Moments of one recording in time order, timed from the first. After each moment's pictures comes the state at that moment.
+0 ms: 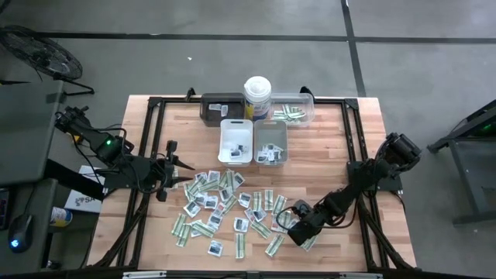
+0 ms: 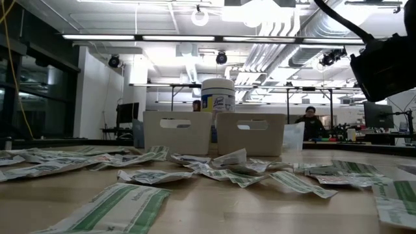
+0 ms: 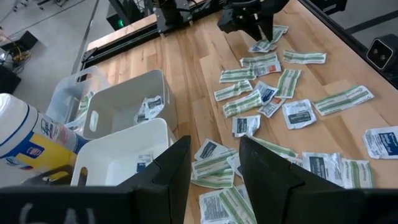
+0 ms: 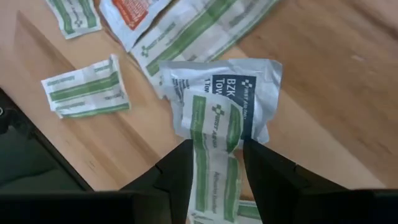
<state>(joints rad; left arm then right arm) -0.58 0.77 0.90 -0.69 -0.53 0.04 0.66 1.72 0.81 -0.23 -0.03 1.57</state>
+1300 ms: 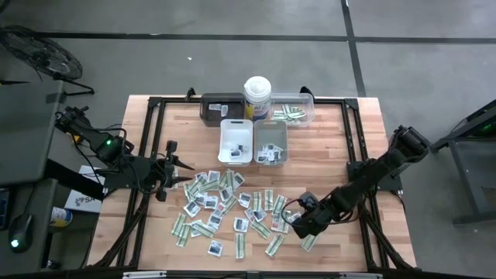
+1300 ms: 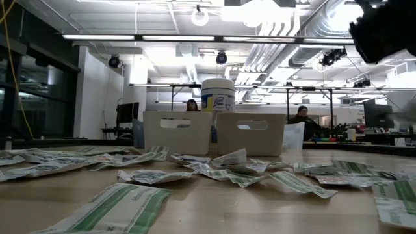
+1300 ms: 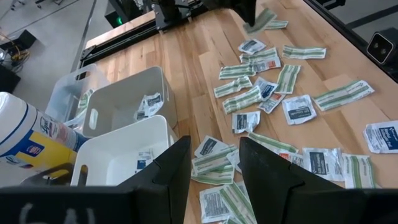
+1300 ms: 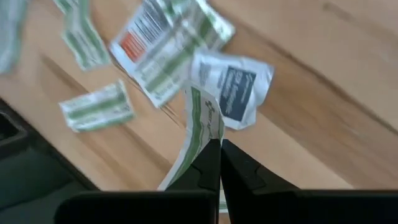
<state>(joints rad) -0.58 0.77 0.90 -0.71 -0.52 0.05 0.66 1.54 0.90 -0.53 0.06 1.64</state>
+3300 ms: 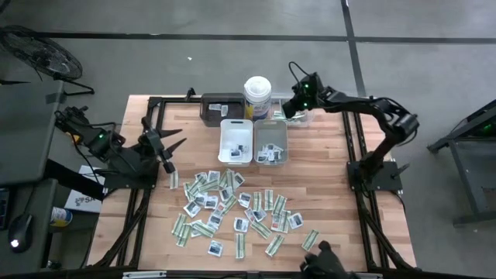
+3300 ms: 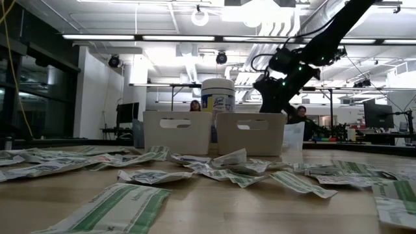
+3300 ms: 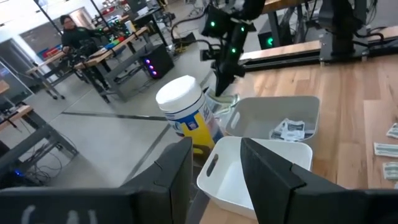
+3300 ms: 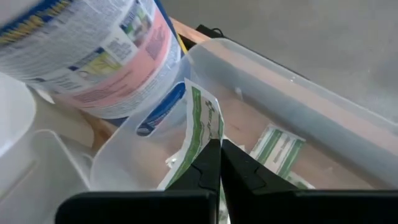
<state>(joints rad) -0.58 0.68 0.90 -0.69 -1.15 -0.10 -0.85 1.65 0.92 -0.02 -0.25 0.20</state>
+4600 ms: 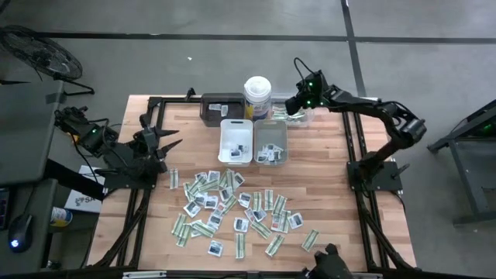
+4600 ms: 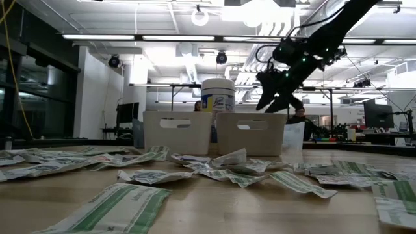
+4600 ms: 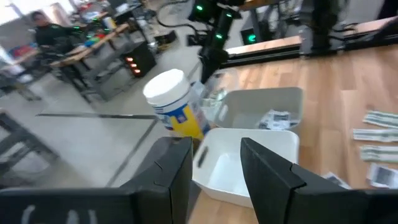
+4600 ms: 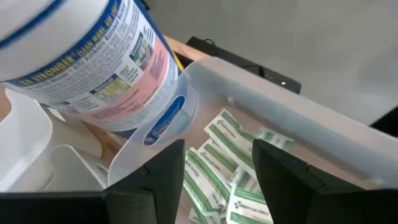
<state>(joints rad) -0.58 0.60 0.90 -0.78 -1.05 -0.10 -0.85 1.56 0.92 -0.08 -0.20 0.26</state>
